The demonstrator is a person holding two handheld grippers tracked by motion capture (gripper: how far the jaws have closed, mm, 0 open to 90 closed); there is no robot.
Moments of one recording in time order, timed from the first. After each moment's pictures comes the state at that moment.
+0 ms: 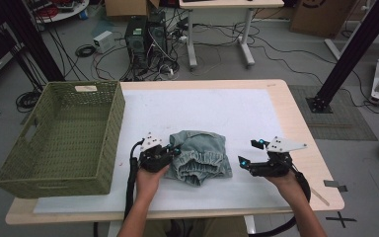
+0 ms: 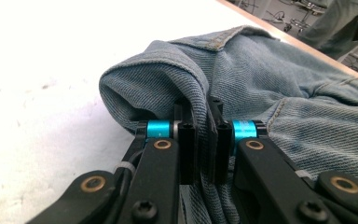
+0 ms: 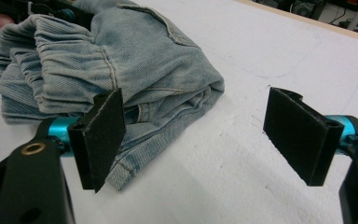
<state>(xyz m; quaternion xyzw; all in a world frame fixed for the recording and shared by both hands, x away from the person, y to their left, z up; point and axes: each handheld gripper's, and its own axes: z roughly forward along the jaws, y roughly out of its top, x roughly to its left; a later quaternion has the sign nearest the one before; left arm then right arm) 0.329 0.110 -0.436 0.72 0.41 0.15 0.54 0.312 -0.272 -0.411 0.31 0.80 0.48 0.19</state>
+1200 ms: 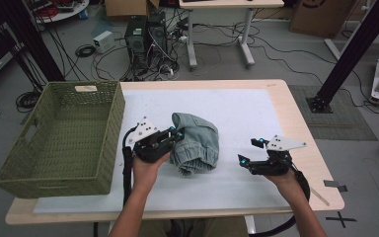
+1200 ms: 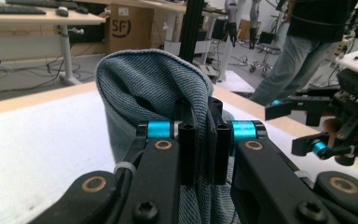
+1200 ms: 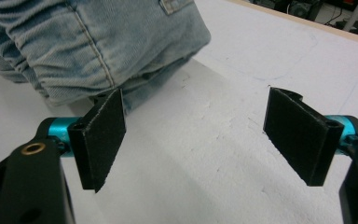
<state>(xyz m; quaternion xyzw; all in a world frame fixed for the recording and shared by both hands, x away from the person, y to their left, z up) 0.317 0.108 -0.355 0.69 0.32 0.18 0.63 0.314 -0.271 -0.408 0.32 0.80 0.48 0.19</state>
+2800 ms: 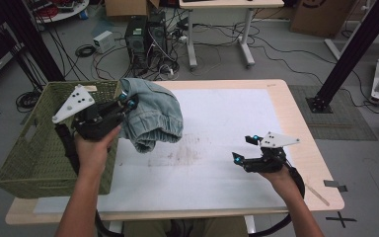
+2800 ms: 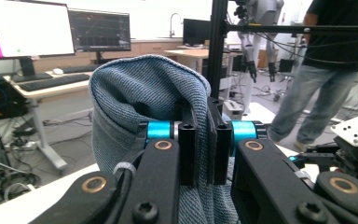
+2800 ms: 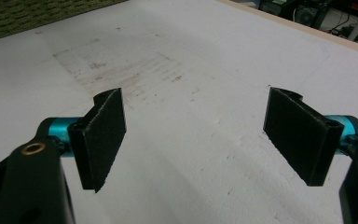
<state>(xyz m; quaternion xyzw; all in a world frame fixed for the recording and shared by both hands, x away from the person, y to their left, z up) 0.301 0.207 -0.248 0.65 0.29 0.27 0.65 0.320 -0.254 -0.401 0.31 0.80 0.48 0.19</state>
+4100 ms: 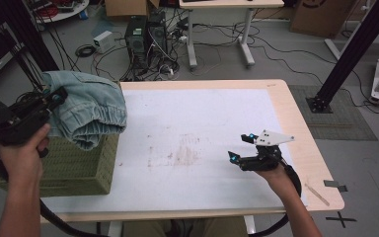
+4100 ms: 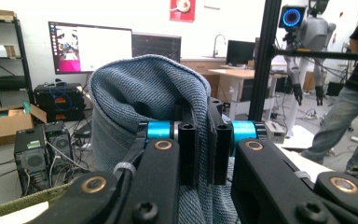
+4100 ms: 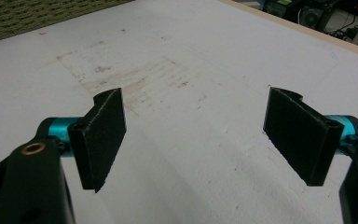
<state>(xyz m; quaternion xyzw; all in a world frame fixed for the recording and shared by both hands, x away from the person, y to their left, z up) 0.262 0.324 -0.226 0.59 0.34 0.34 0.65 0.324 -0.242 -0.397 0.30 0.81 0.48 0.19</state>
